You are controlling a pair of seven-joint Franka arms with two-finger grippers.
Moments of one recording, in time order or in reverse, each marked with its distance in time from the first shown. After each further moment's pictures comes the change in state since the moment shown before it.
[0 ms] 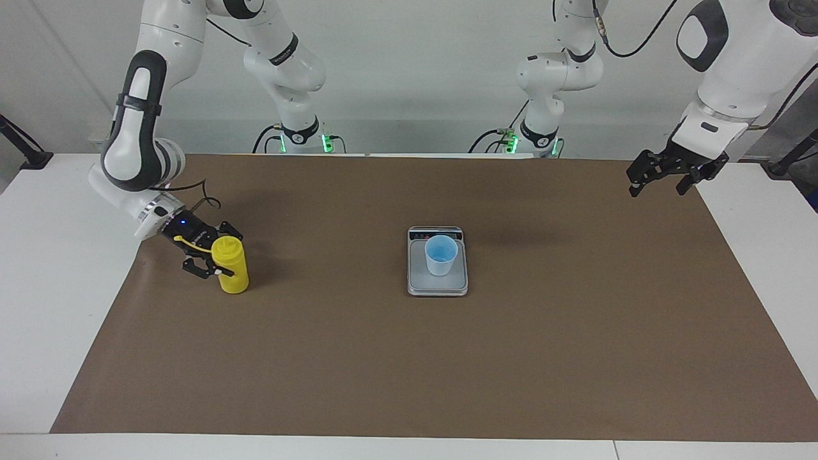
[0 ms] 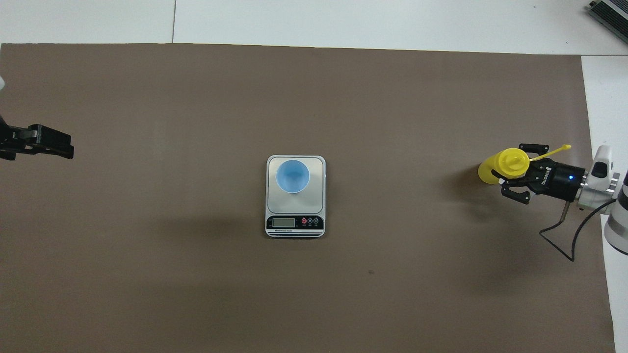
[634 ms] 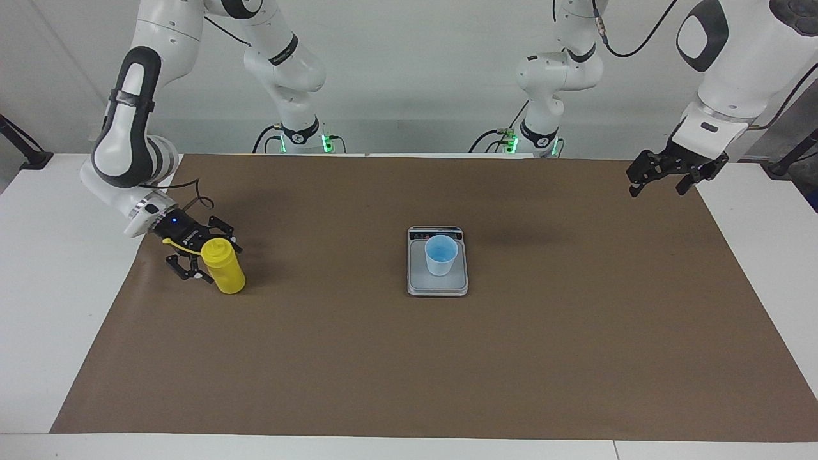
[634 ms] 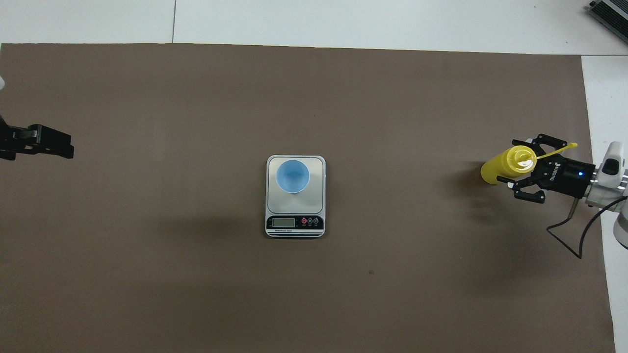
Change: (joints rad) left arm 0.000 0.000 0.000 0.000 0.000 0.000 0.000; right arm -0.004 -0.017 -0.001 0.025 -0.002 0.001 -0.001
